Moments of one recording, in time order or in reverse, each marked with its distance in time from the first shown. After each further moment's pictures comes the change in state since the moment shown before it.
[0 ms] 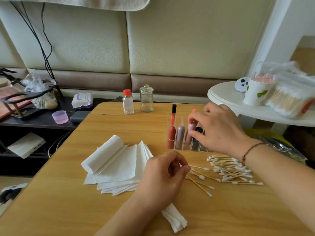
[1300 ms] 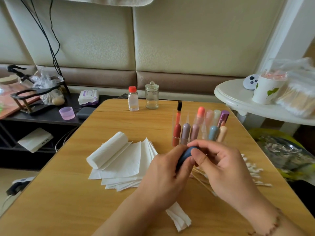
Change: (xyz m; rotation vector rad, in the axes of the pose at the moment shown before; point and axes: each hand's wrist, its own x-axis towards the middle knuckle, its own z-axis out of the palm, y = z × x) left_hand 0.000 0.006 -0.003 0.056 -0.009 0.122; right_hand -0.064 -0.082 -0.020 1.300 0.067 0.575
